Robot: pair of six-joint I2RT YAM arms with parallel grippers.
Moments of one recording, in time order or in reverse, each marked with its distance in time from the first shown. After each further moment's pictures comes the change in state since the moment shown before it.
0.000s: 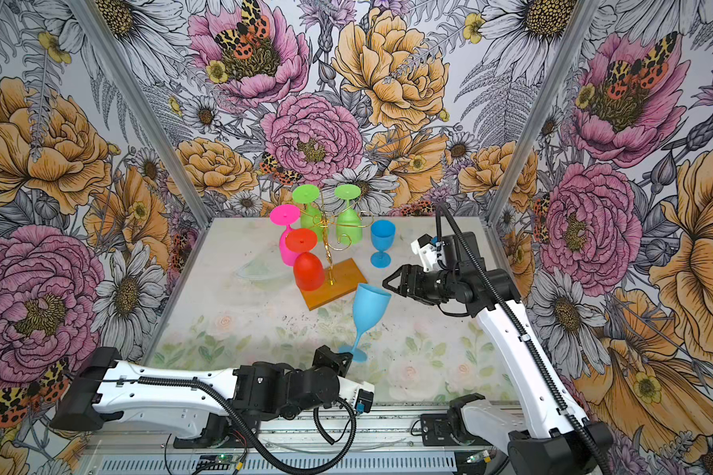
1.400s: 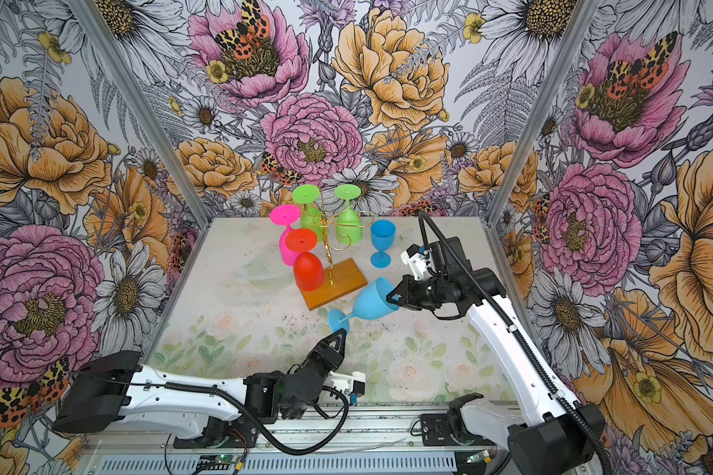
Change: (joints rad) left arm 0.031 0.020 -0.267 0.661 -0.278 0.623; right arm 0.043 0.044 -0.057 -0.018 0.029 -0.082
